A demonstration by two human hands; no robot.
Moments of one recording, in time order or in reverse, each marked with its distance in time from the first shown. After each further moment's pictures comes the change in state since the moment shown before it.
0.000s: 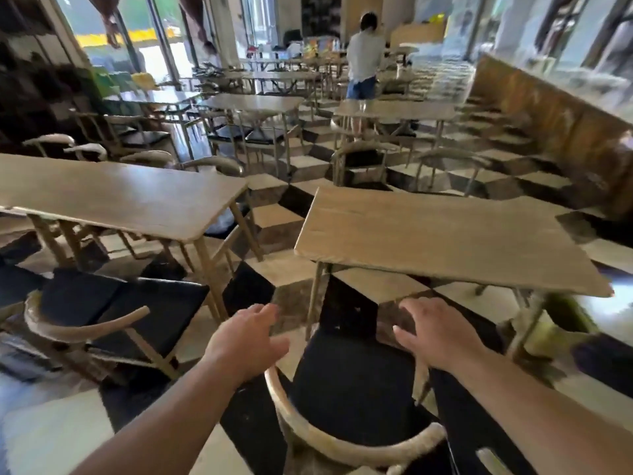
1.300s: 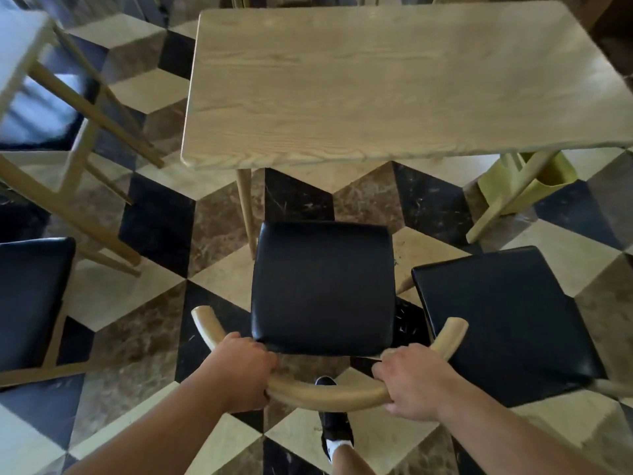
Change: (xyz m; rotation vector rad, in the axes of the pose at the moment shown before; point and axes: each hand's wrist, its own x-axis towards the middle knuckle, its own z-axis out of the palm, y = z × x) left_hand 0.240 -0.033 0.291 0.540 -0.728 0.661; right_hand 0.091 0.077 0.301 -0.132 -0.771 -0.204
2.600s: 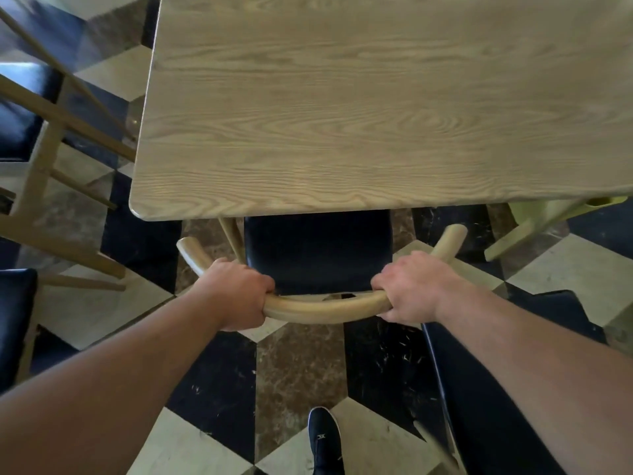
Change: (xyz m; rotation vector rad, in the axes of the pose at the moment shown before) left_hand 0.175 -0.121 -0.182 -0.019 0.005 -0.141; right_hand 0.144 0.197 -0.182 -0.083 0.110 0.062
